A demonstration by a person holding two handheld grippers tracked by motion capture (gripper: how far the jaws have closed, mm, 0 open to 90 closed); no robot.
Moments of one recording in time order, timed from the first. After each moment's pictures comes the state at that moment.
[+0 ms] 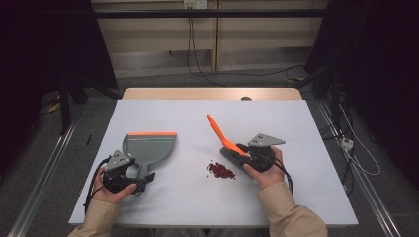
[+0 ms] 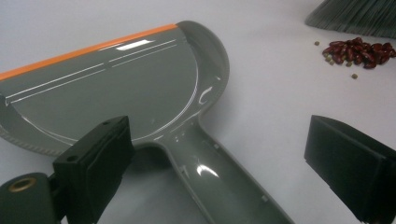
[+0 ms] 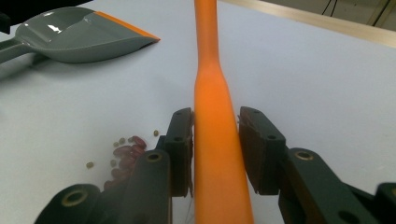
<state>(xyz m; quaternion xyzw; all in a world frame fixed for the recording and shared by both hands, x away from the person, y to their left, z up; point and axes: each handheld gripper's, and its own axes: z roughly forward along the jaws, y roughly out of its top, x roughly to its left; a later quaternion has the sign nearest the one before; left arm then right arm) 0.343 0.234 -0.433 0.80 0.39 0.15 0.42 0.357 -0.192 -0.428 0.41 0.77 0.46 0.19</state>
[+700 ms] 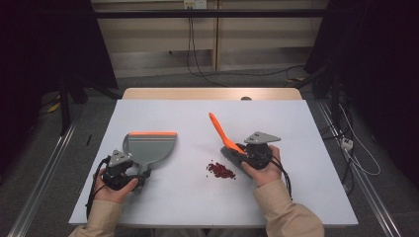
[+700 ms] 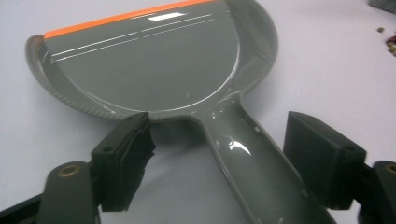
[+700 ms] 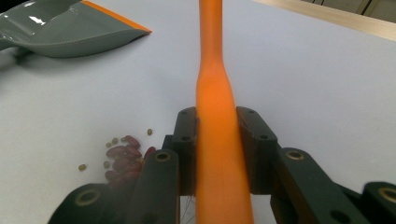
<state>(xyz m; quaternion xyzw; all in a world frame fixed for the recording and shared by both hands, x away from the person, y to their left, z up) 0.348 0.232 -0.435 0.79 0.46 0.18 0.36 0.360 -0.185 -0.423 0.43 0.77 0.43 0.19</state>
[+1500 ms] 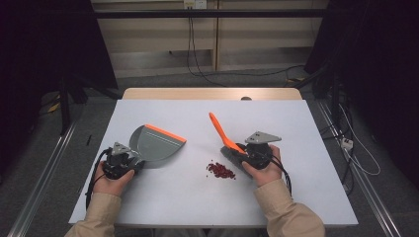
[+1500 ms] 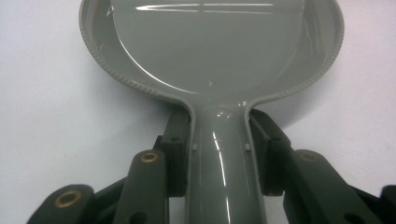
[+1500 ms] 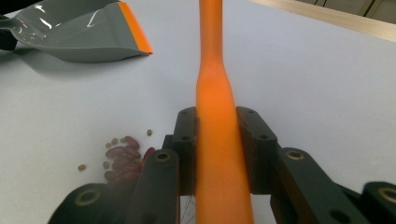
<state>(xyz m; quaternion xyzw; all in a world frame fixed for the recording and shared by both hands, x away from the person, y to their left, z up) 0.374 0.239 -0.433 0.81 0.46 0.16 0.32 0.361 -0.187 -0.424 0.42 0.77 0.43 0.19</state>
